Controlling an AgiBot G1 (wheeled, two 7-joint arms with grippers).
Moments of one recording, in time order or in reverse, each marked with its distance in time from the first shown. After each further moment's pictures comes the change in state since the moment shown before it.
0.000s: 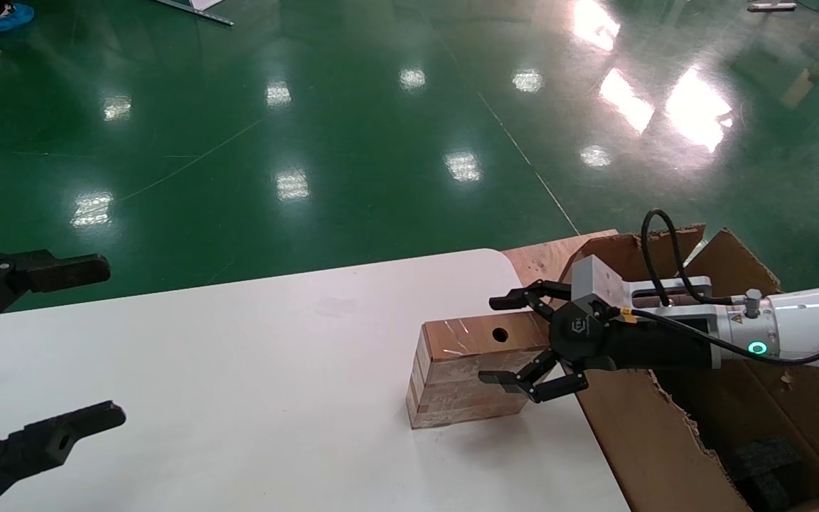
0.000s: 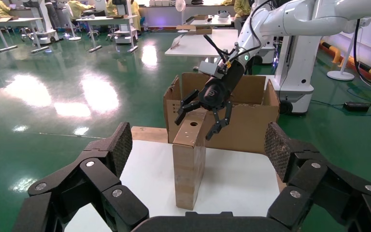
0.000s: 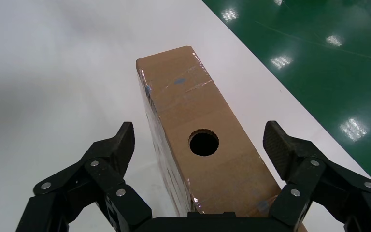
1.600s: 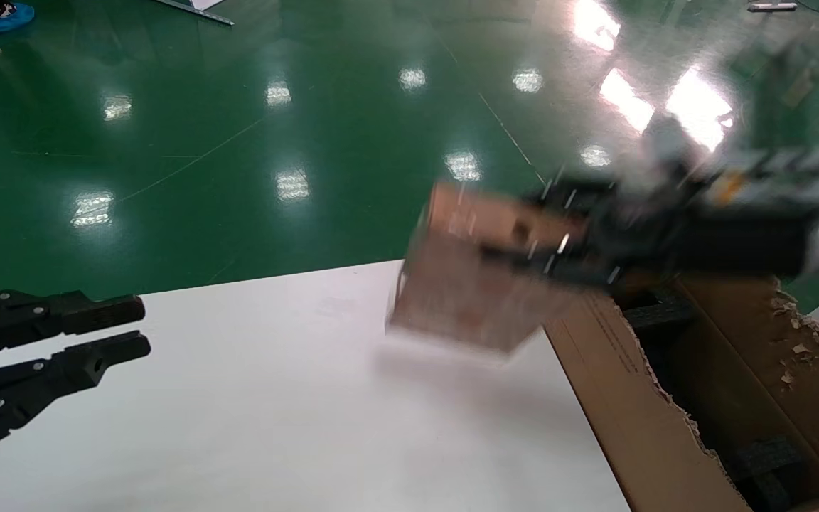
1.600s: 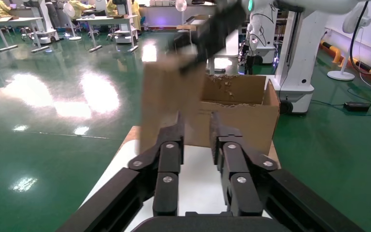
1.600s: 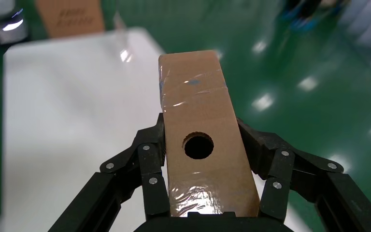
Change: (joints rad) left arm 0.000 0.000 0.000 0.000 0.000 0.000 0.000; right arm 0.171 0.185 0.031 0.301 0.119 0.026 0.306
